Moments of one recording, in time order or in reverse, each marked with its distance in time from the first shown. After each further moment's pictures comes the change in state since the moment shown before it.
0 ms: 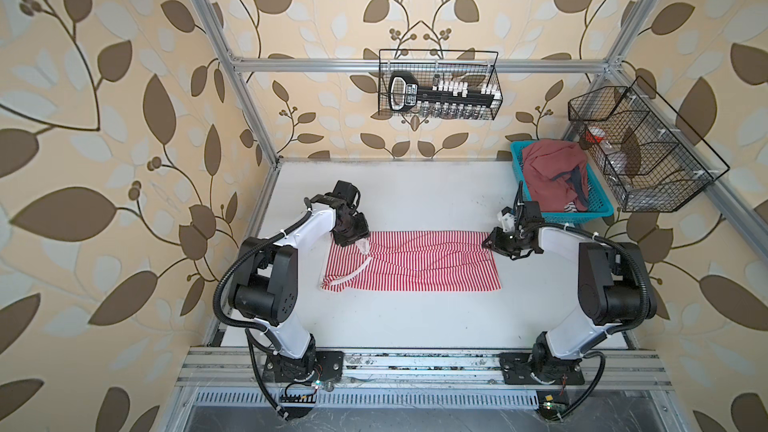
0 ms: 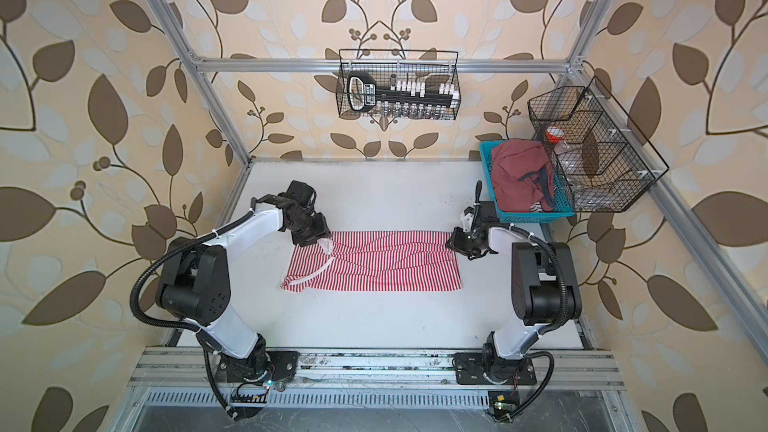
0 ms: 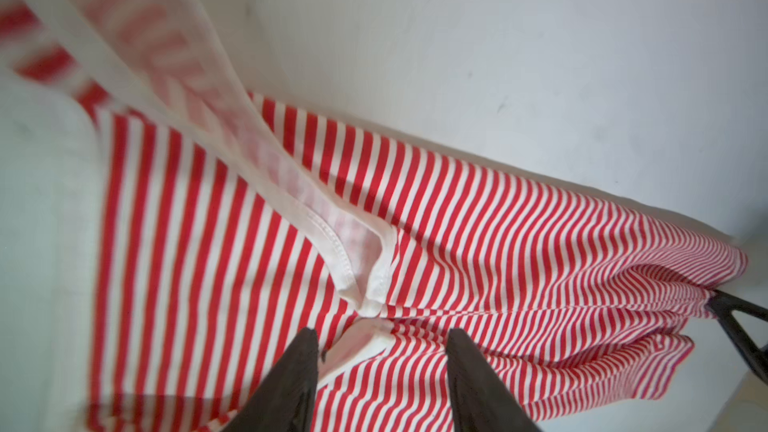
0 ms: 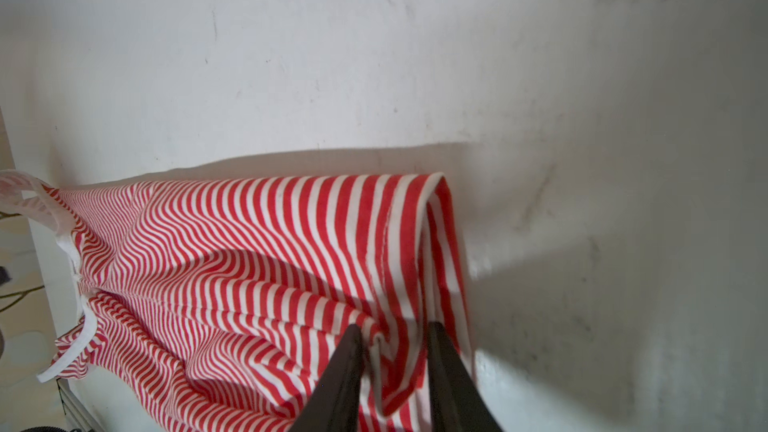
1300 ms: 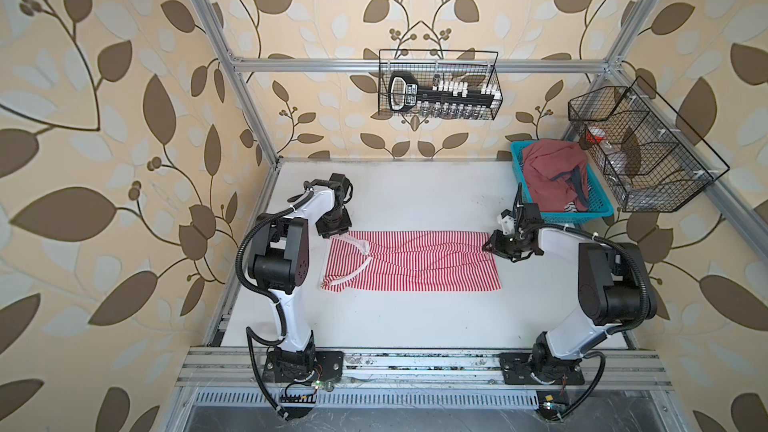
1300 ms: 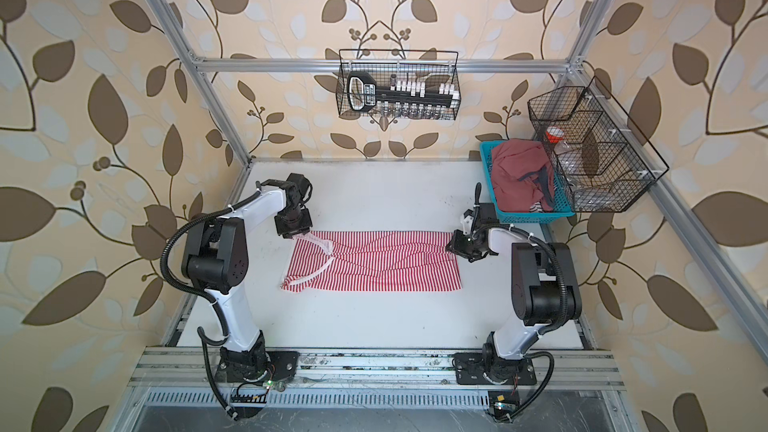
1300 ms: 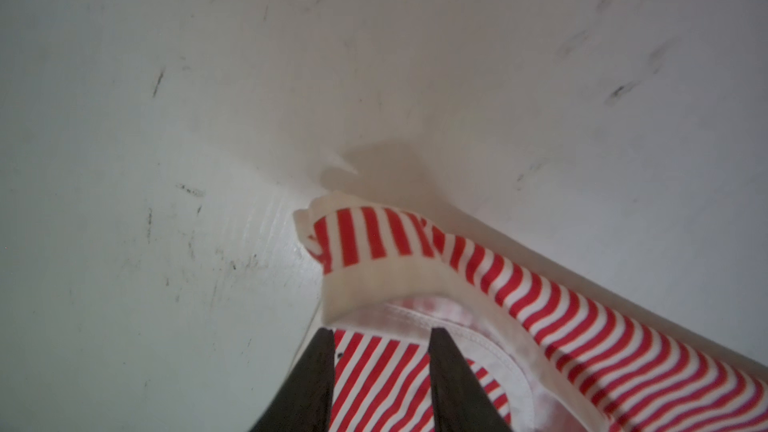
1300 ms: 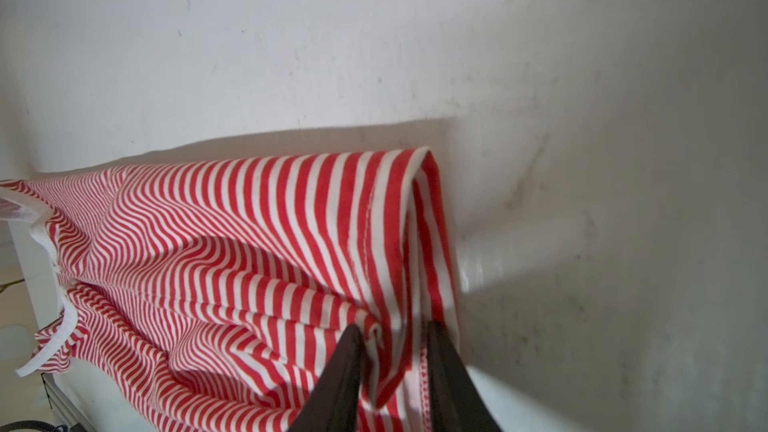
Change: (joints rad) left arm 0.107 0.240 0.150 -0.169 -0.301 0.032; right arm 0.000 0.000 -0.011 -0.024 0.012 -0.023
